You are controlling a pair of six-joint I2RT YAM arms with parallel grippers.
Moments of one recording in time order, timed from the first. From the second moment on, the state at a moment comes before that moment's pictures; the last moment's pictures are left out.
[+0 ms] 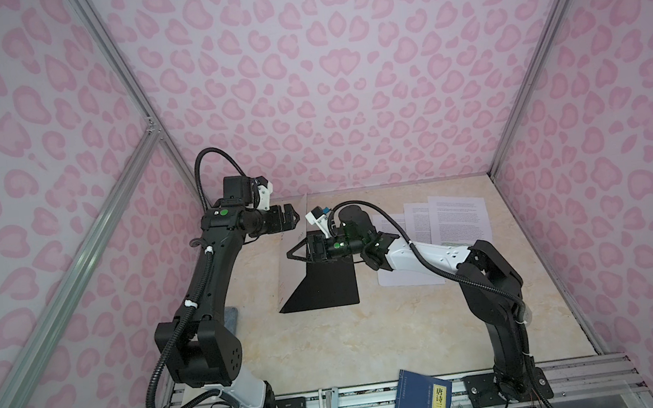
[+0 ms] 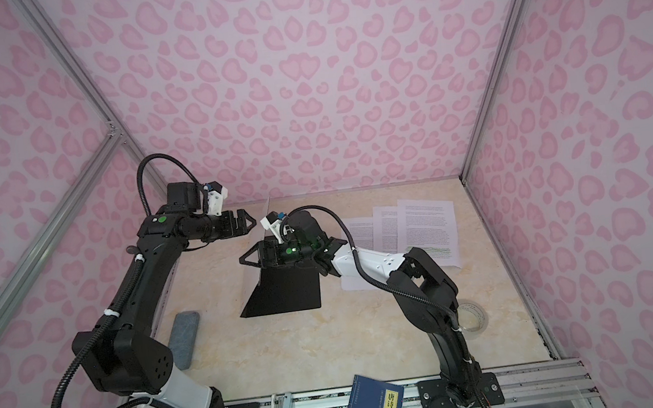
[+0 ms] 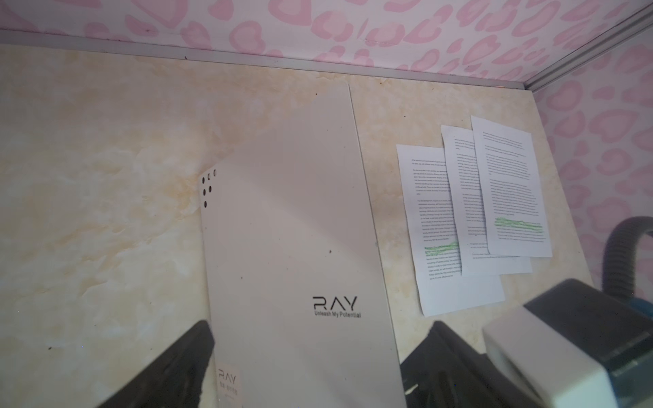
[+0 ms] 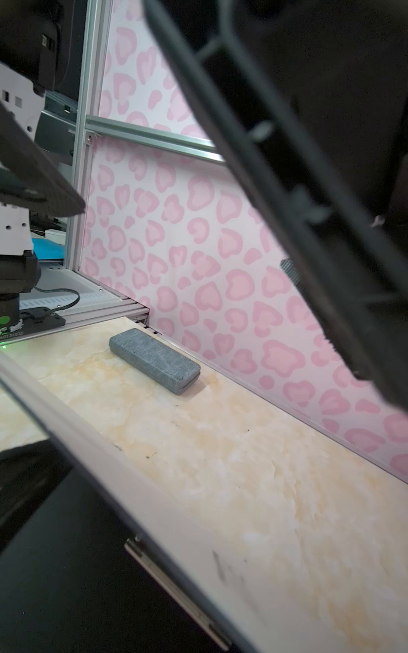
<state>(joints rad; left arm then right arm) -0.09 1.64 1.66 -0.89 0.35 -0.15 0.80 2.04 1.53 0.26 -0.71 0.91</state>
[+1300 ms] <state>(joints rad) -0.09 1.73 1.71 -1.02 0.01 -0.08 0.80 2.03 1.45 0.45 -0.76 1.02</state>
